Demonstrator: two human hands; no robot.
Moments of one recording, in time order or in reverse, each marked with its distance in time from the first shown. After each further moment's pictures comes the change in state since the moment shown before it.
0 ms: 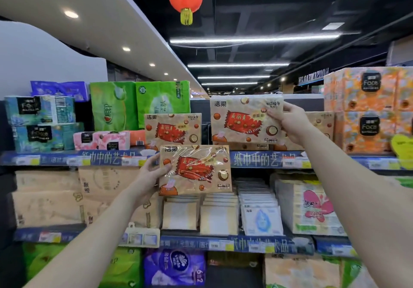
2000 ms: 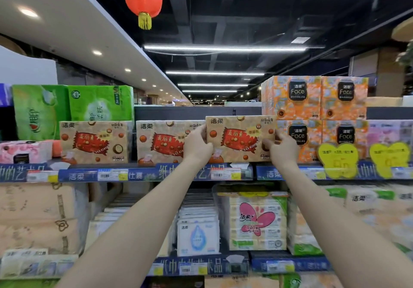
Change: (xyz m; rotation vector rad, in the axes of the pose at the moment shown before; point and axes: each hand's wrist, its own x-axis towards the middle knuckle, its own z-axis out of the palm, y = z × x) left_hand 0.061 0.007 0.381 0.694 0.101 0.508; right_hand 0.022 0.094 -0.190 -0.456 0.408 -0.095
